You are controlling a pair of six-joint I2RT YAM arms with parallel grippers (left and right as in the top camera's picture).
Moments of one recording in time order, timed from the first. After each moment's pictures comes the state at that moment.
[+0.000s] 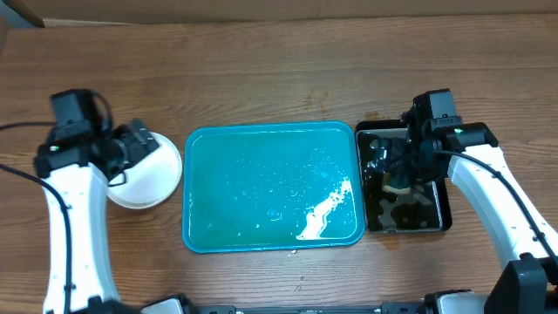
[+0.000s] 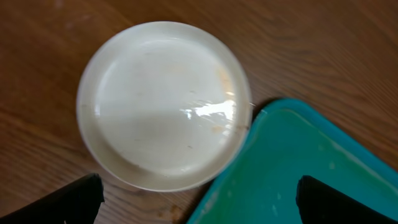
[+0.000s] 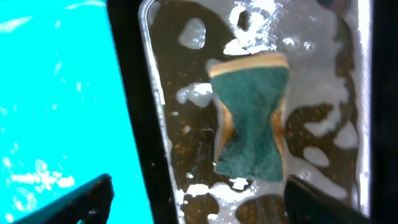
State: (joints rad) left arm 0.29 1.41 1.22 -0.95 0.03 -0.36; right arm 0.12 1.52 1.09 -0.89 -0.15 0.29
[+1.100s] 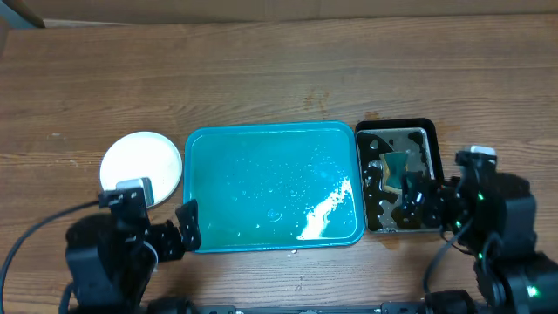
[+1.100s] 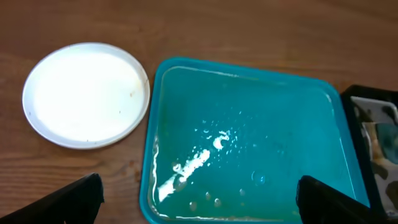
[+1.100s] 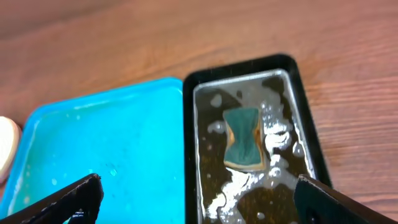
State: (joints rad) left arm 0.13 0.54 0.94 -1.10 0.20 -0.14; right arm 0.12 0.68 0.86 -0.88 -0.09 0.31
